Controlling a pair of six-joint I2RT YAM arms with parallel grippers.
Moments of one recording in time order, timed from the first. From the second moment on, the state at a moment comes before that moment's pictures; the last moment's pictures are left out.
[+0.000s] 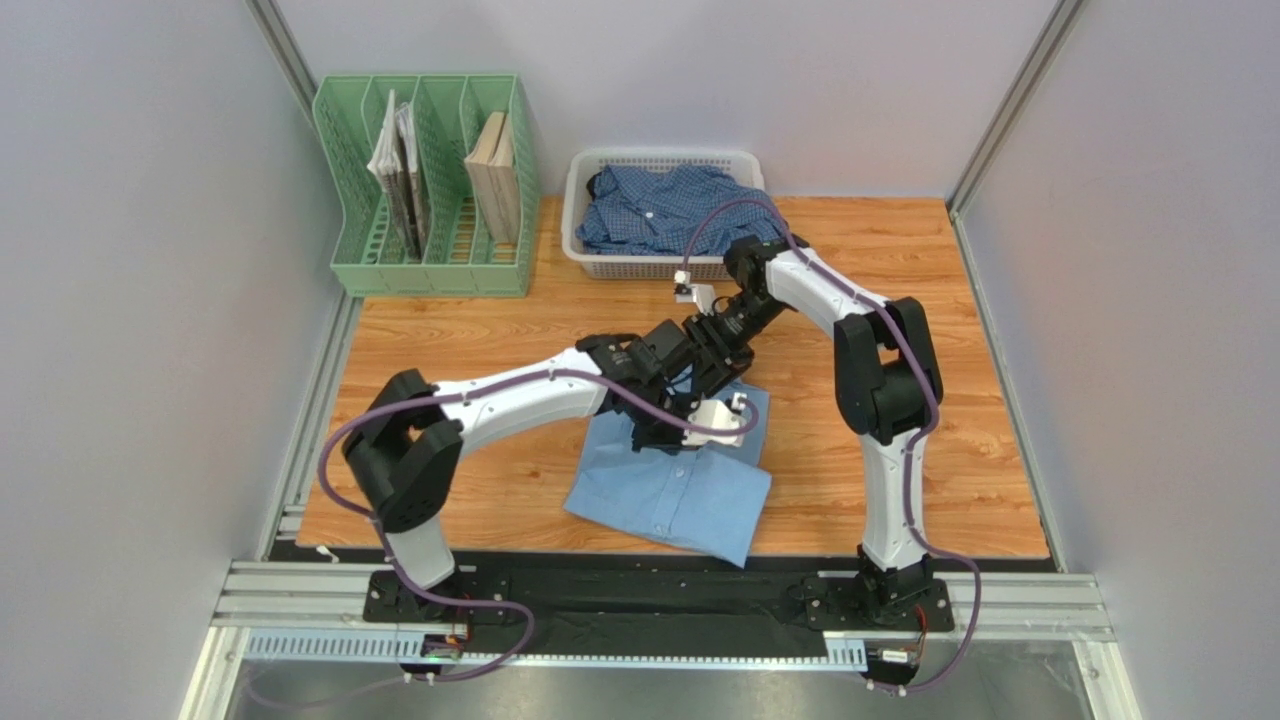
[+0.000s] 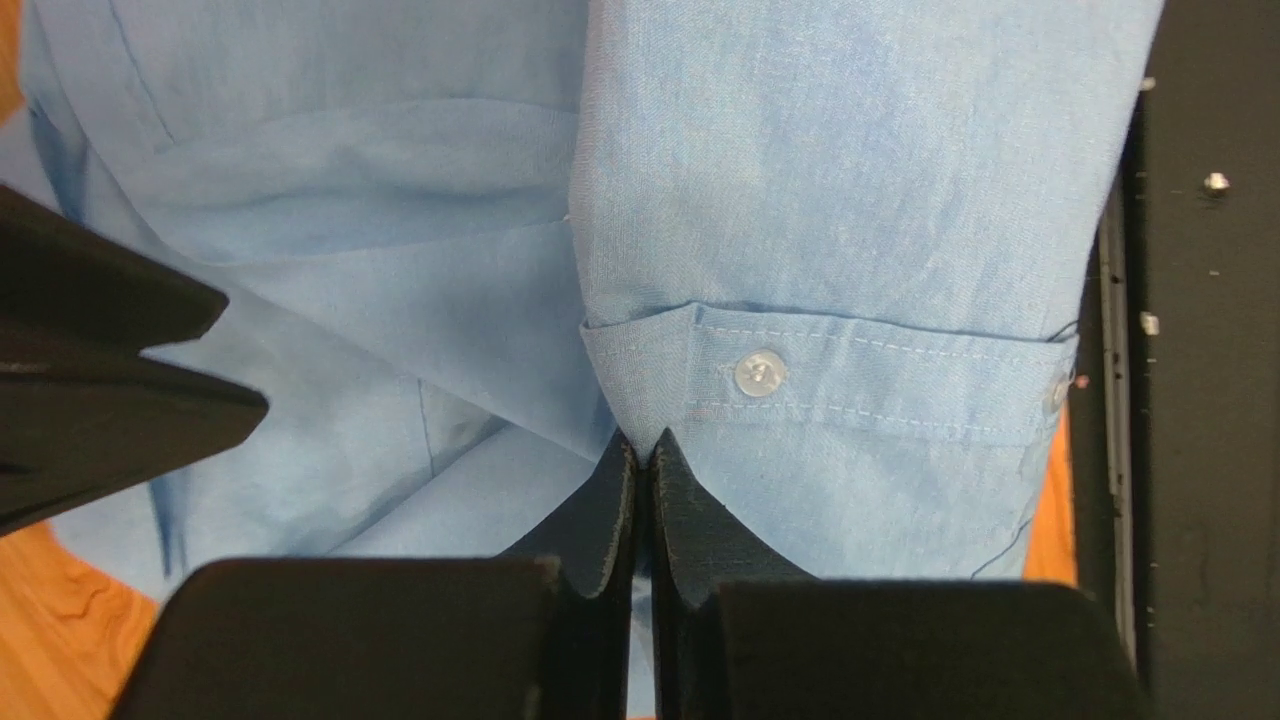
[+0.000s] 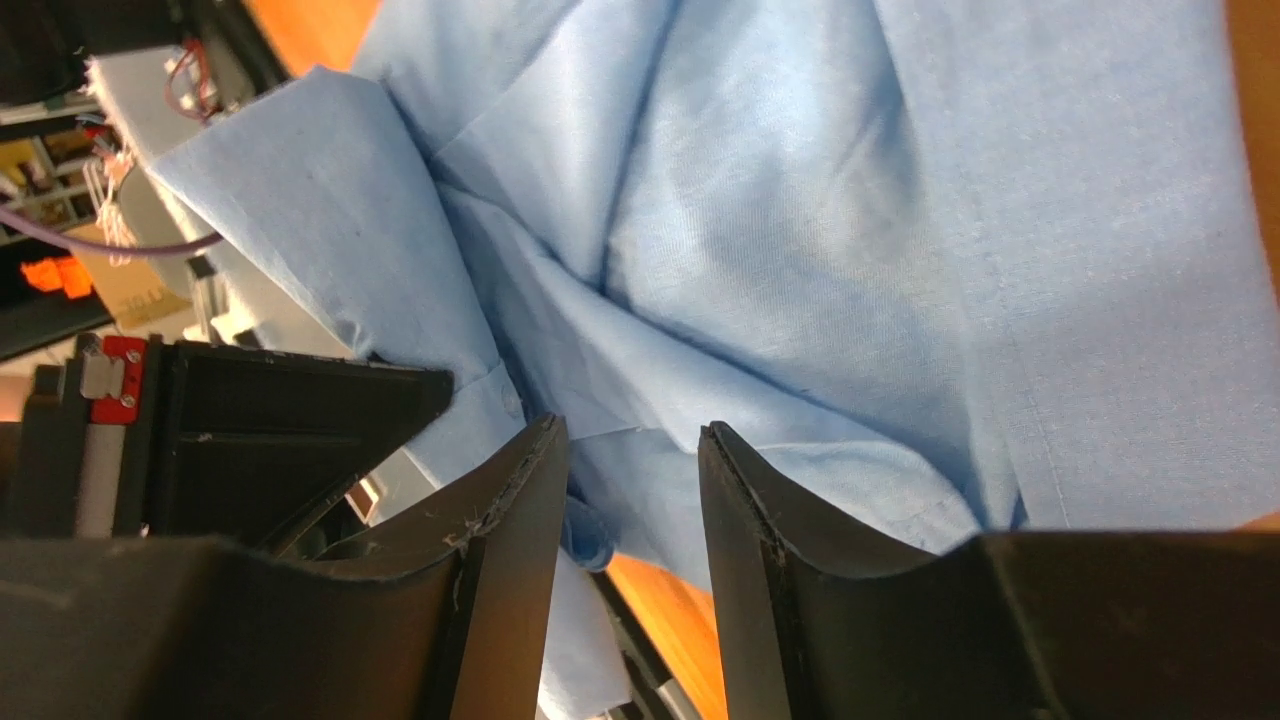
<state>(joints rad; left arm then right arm) -0.94 1.72 1.27 -0.70 0.41 0.83 0.38 2.13 1.69 -1.18 -0.79 -0.32</state>
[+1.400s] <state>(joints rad) -0.84 1.72 1.25 -0.76 0.67 0.51 0.43 2.12 1.70 -1.15 -0.82 -0.28</state>
